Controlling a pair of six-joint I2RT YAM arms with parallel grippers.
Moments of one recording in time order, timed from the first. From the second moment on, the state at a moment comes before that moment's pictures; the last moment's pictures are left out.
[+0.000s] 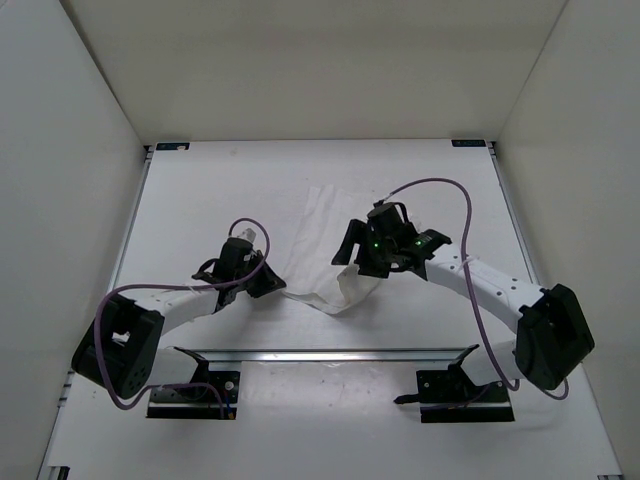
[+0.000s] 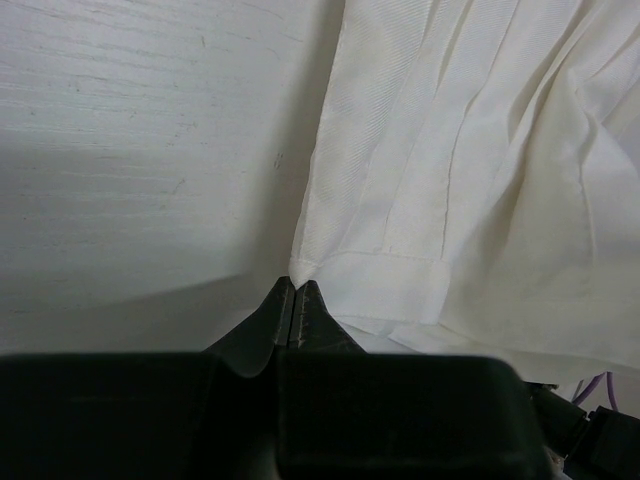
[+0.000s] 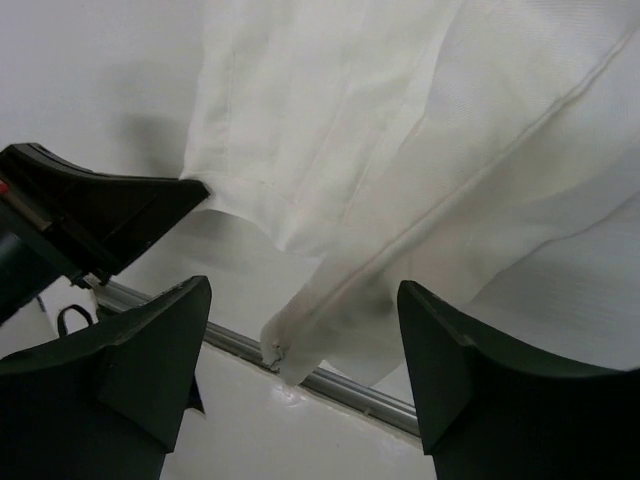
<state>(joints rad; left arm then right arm) -0.45 1.32 0.46 0.08 0.20 -0.85 0.65 1.34 0.95 -0.42 -0.11 0.88</state>
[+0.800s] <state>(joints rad) -0.35 1.33 0.73 -0.07 0.23 -0.73 0.27 1.13 0.96 -0.57 -0.20 0.73</state>
